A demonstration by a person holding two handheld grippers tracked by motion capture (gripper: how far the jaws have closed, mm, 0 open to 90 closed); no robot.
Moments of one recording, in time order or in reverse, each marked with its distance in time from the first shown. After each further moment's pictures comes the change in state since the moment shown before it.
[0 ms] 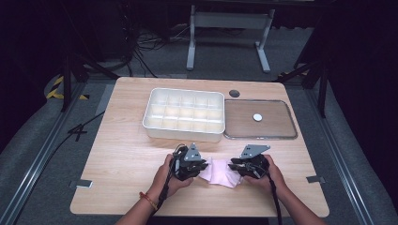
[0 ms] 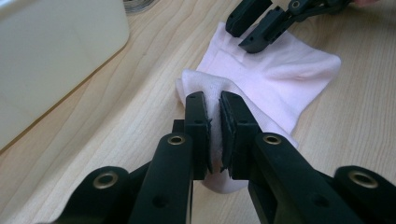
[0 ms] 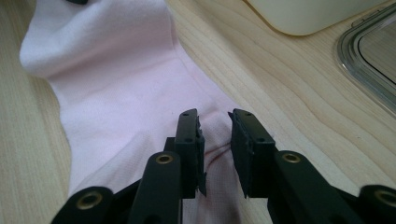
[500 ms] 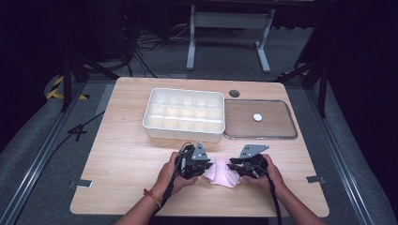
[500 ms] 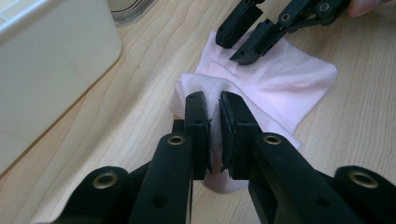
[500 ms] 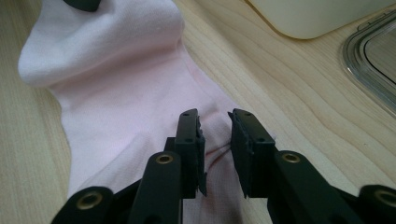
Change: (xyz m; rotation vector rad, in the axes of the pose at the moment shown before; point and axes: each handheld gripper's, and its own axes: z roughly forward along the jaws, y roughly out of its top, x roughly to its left) left arm -0.005 0.016 0.005 0.042 0.010 0.058; right arm 0.001 0.002 0.003 -0.002 0.007 -0.004
